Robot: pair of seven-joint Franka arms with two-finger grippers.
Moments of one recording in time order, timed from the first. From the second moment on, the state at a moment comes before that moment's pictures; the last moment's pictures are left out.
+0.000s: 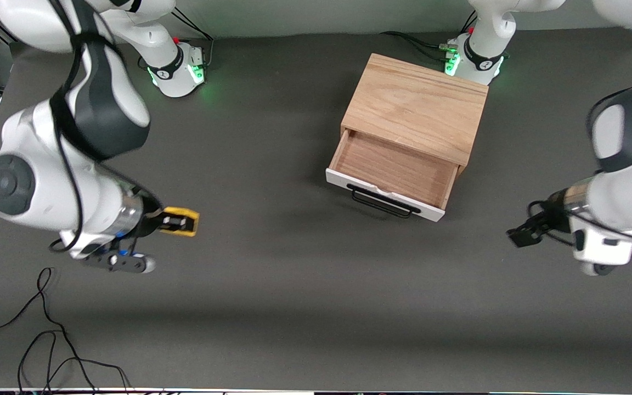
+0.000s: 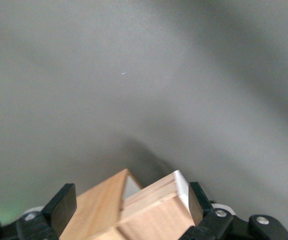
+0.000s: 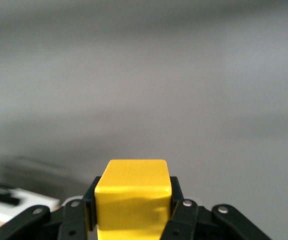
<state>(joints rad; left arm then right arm) -0.11 0.39 0.01 -1.28 -0.07 1.54 -0.67 0.30 0.54 0.03 -1.04 0.17 1.52 0.55</state>
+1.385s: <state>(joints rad) 0.00 0.03 -0.01 -1.60 -0.05 1.58 -0.05 0.85 0.83 0.08 -0.97 0.07 1.93 1.27</state>
